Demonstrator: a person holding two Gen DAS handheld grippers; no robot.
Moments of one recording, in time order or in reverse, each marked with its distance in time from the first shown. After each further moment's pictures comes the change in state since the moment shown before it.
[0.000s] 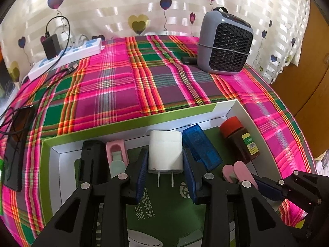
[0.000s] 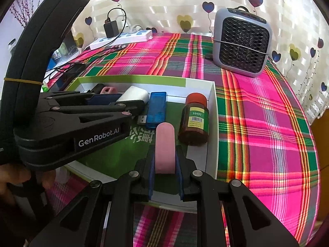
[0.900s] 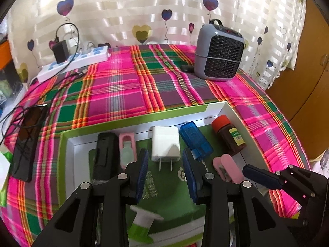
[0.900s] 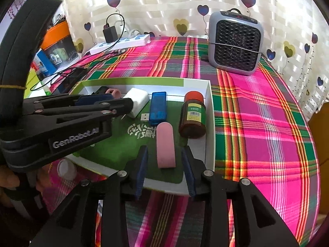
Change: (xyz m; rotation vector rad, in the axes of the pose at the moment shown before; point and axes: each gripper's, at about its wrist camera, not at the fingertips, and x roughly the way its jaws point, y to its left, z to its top) left arm -0.038 0.002 -0.015 -0.010 -0.058 -0.002; right arm -0.019 0.003 -0.011 0.043 -0.032 -0.004
